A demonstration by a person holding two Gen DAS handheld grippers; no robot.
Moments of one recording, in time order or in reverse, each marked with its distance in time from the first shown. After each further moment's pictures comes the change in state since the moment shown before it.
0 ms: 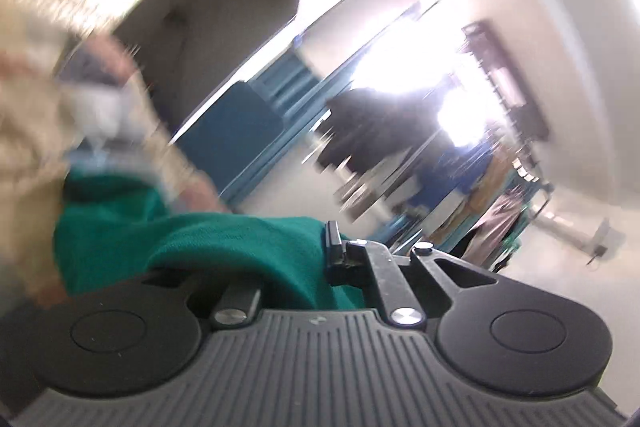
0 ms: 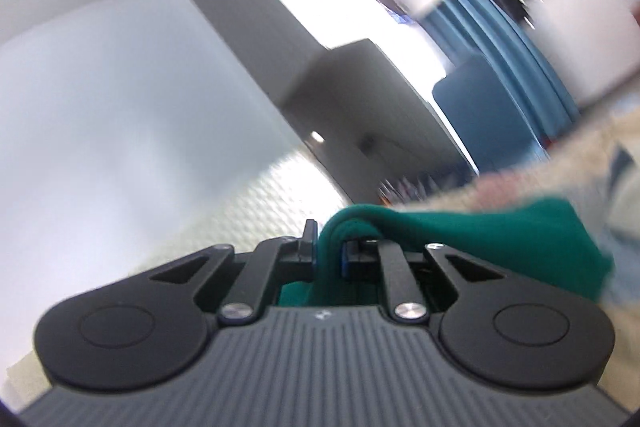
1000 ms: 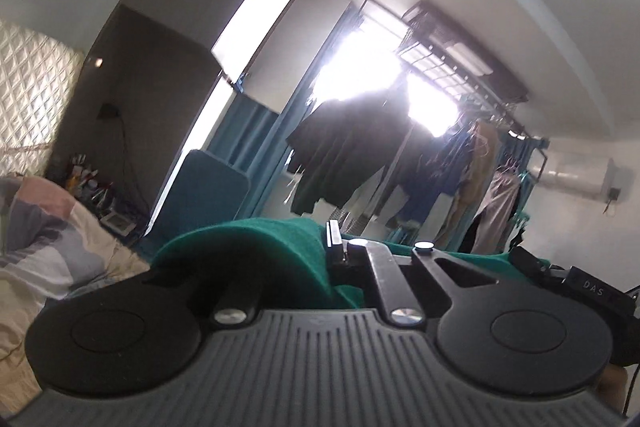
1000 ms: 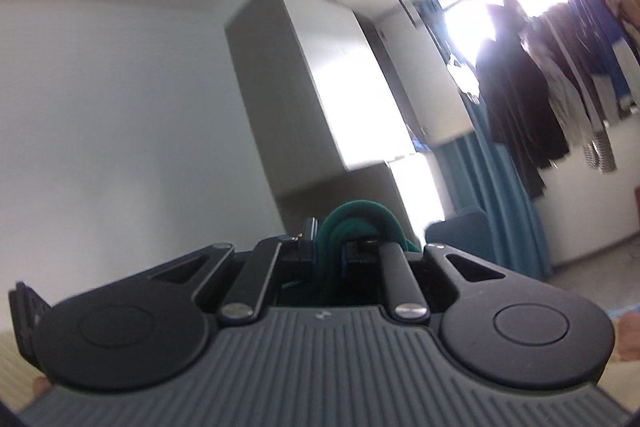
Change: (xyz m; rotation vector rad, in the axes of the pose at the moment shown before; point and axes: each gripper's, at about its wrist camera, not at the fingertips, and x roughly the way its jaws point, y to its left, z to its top) left arm 0.095 -0.155 0.114 0.290 0.009 0.029; right arm 0.042 0.072 0.163 -0.325 -0.156 -0.129
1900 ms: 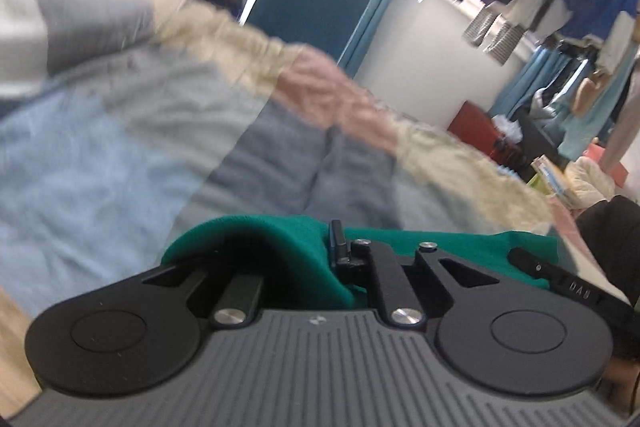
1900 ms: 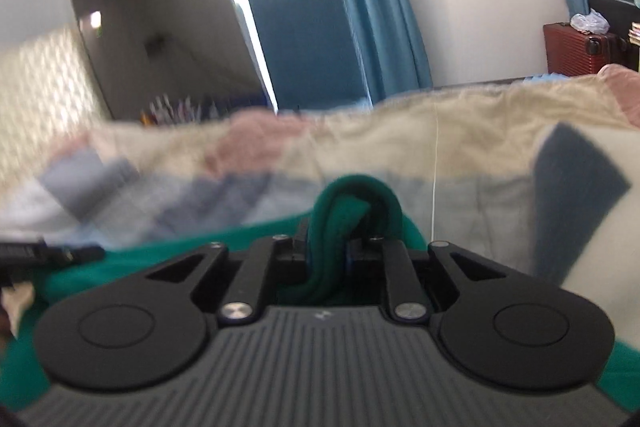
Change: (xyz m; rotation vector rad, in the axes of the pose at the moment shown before) left arm 0.460 0.368 -0.346 -0.021 0.517 0.268; right arm 0.251 -0.281 -0.405 0.004 0.488 -0.389
